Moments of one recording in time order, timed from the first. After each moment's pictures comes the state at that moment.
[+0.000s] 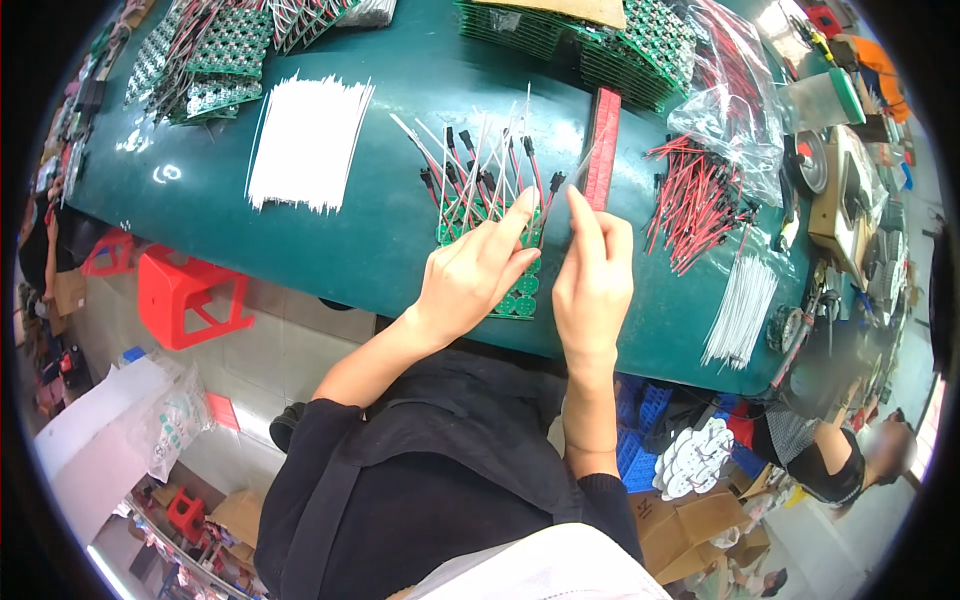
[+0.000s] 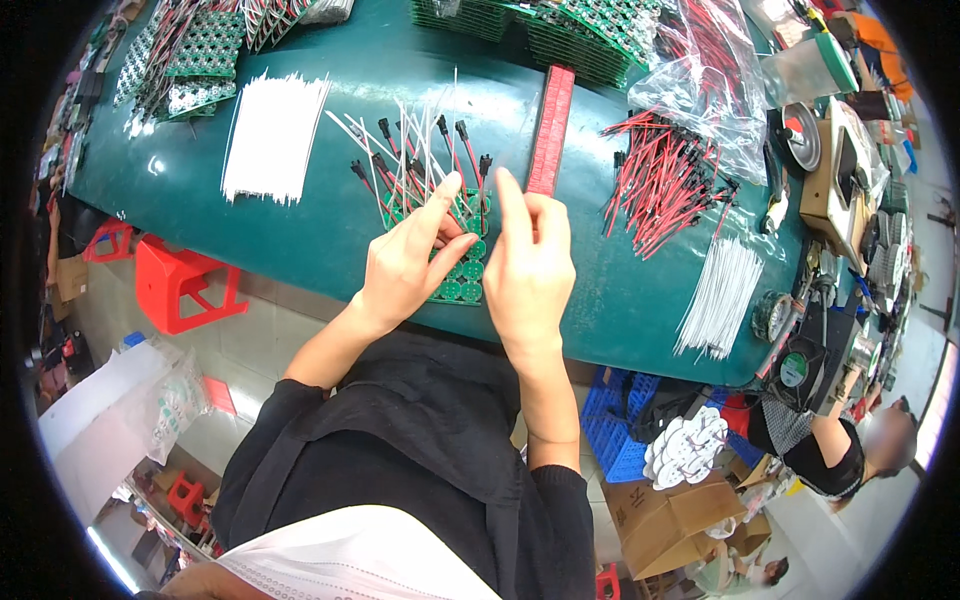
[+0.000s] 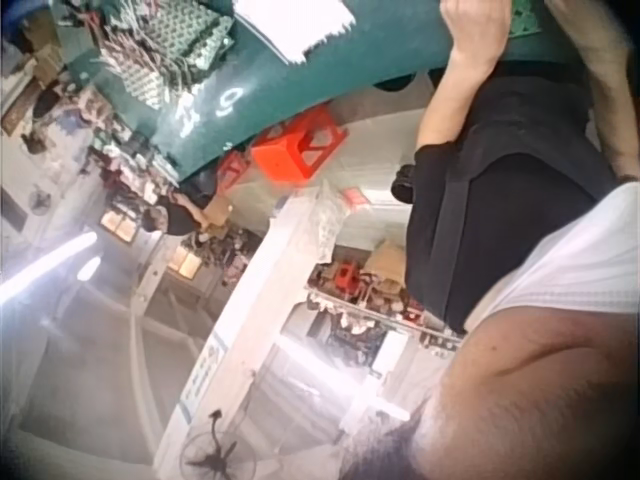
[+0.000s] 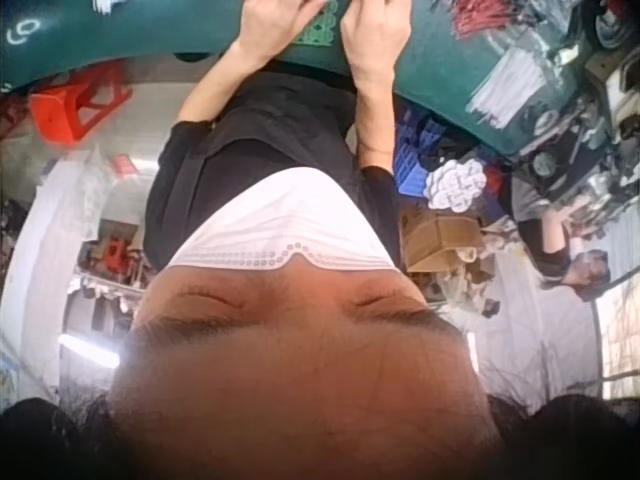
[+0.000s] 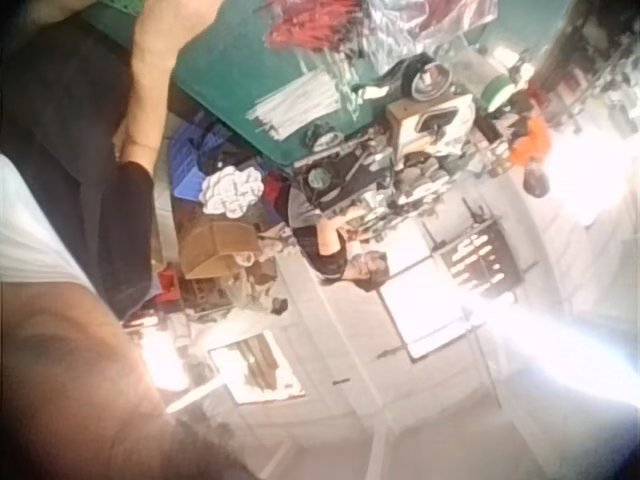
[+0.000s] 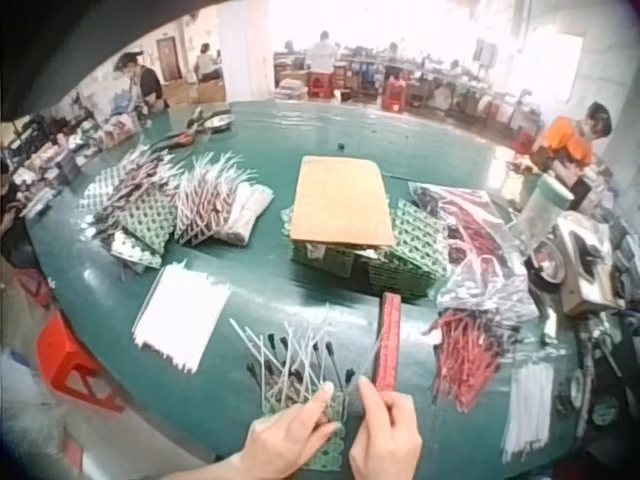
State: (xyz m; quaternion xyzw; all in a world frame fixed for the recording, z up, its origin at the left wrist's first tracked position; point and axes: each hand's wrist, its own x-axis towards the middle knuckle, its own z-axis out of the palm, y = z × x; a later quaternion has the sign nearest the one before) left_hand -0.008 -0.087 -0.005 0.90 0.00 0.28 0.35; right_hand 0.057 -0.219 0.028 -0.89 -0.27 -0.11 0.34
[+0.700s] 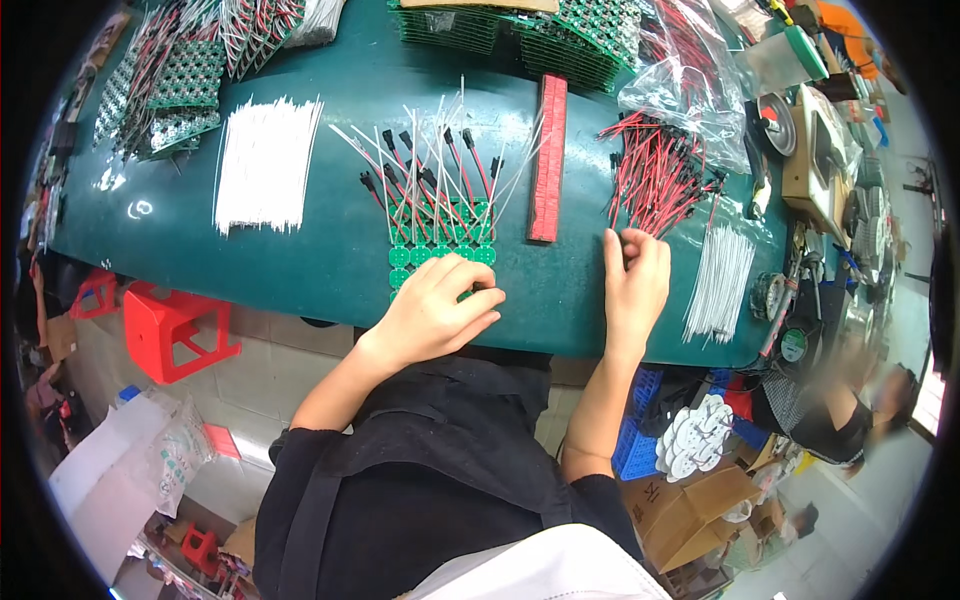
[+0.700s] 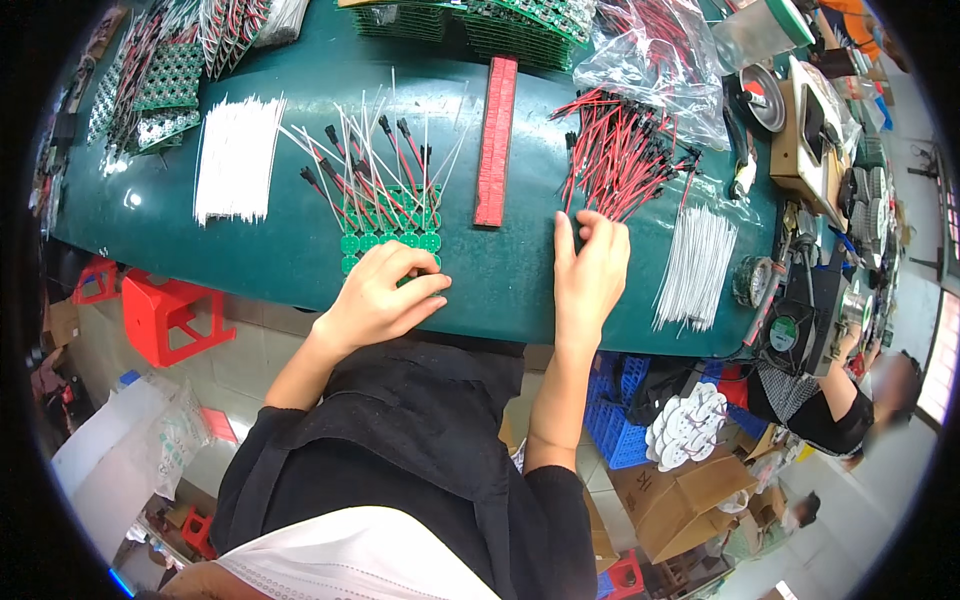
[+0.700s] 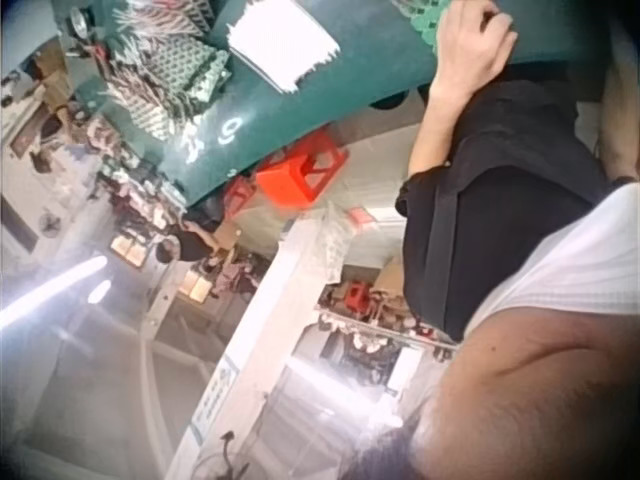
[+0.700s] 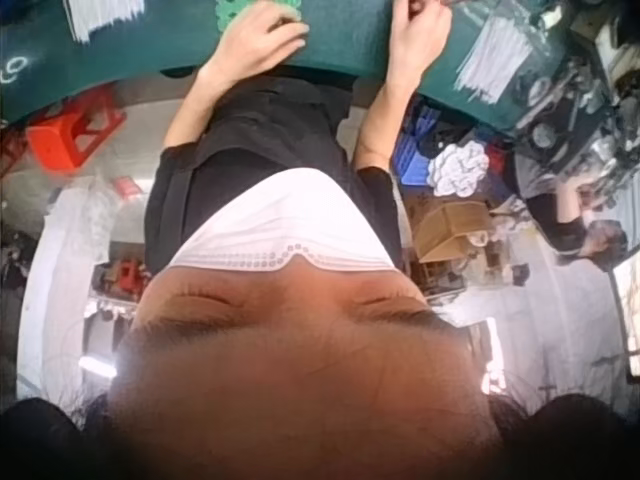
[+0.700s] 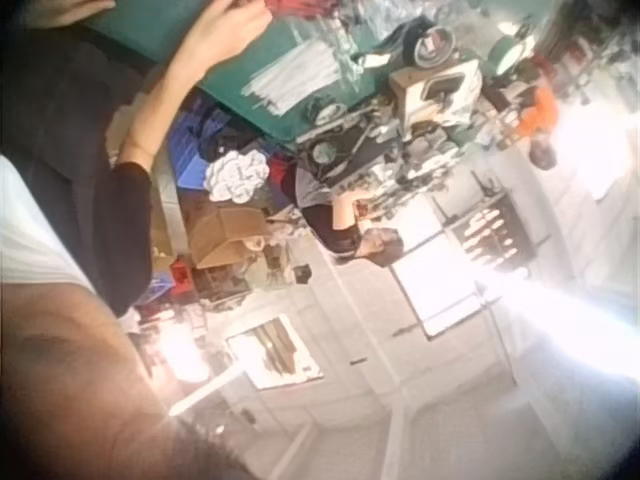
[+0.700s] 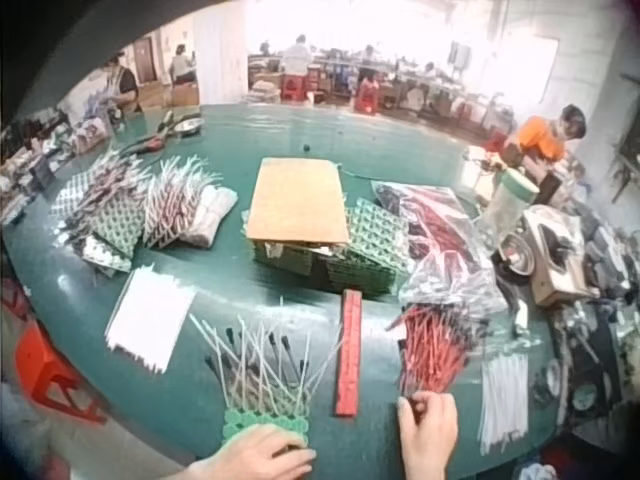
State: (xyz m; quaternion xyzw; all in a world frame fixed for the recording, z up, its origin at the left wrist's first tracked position) left_hand -0.032 -0.084 -0.001 0.90 -0.17 0.13 0.37; right_hand 0.083 -0.306 -0.004 -0.96 -0.06 -0.13 0.24
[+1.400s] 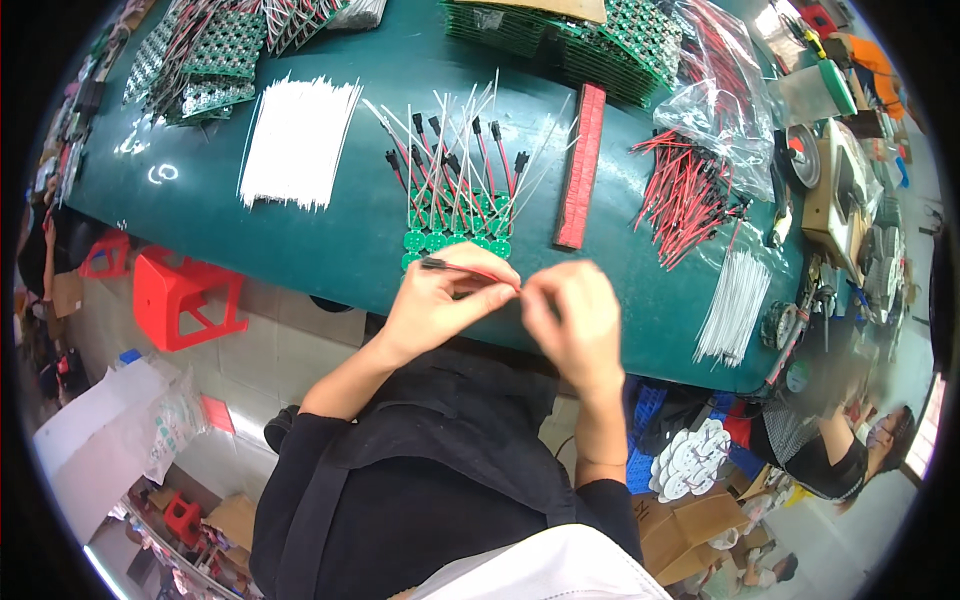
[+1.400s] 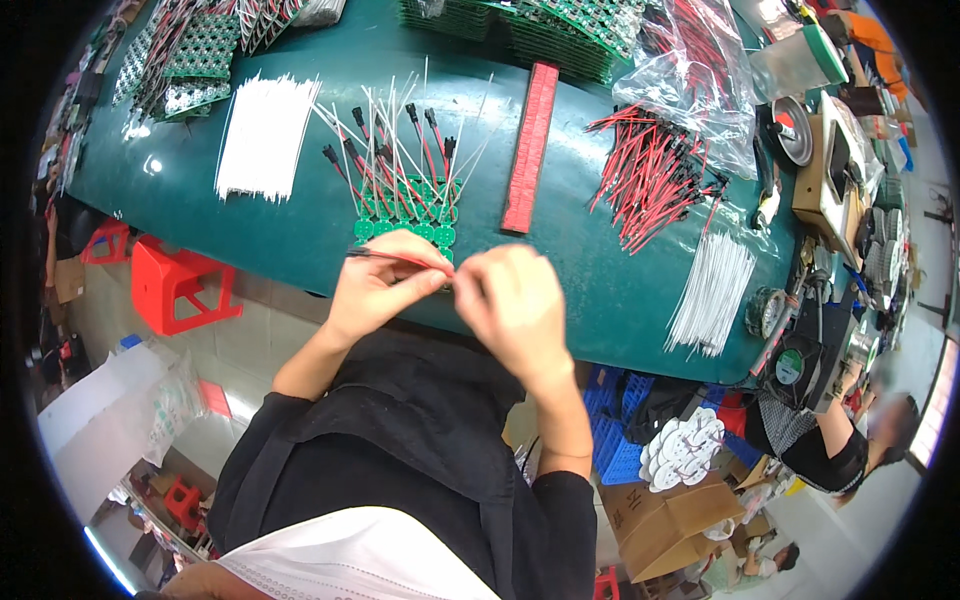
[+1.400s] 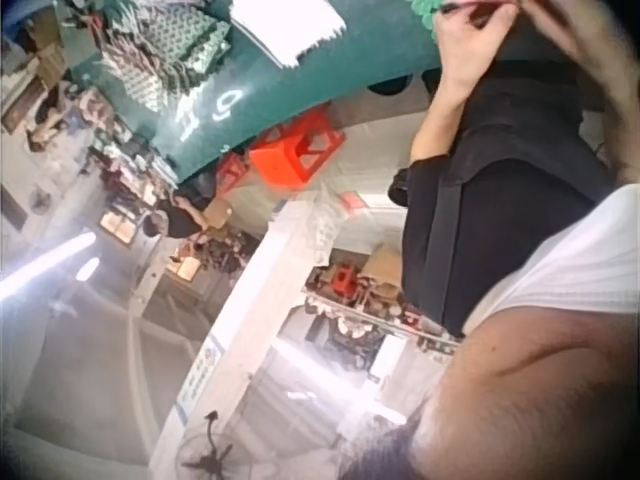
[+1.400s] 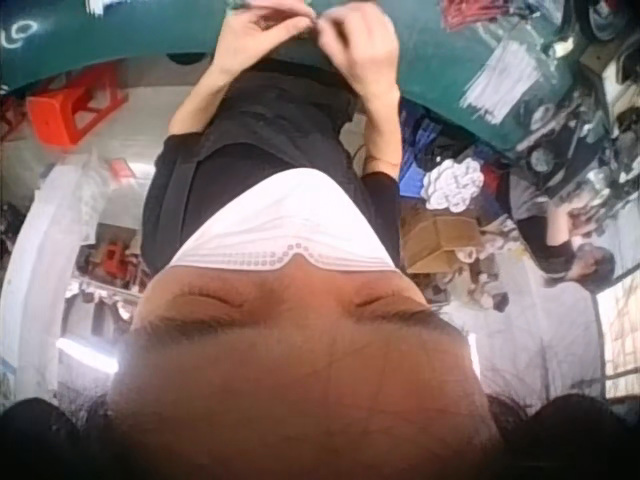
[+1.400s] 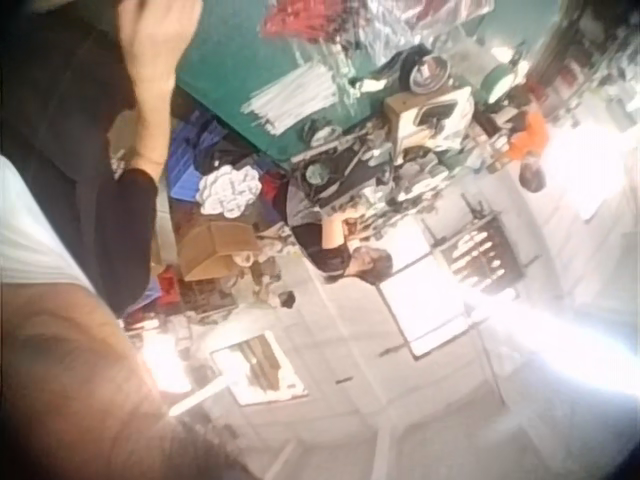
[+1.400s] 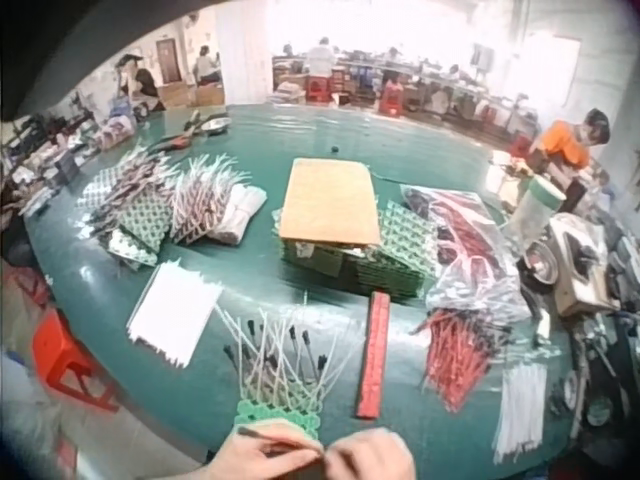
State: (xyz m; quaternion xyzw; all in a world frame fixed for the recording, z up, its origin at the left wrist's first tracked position) left_hand -0.039 -0.083 0.018 0.65 0.08 0.01 0.75; right_hand 0.047 -0.257 0.028 -0.81 -0.44 -0.05 0.39
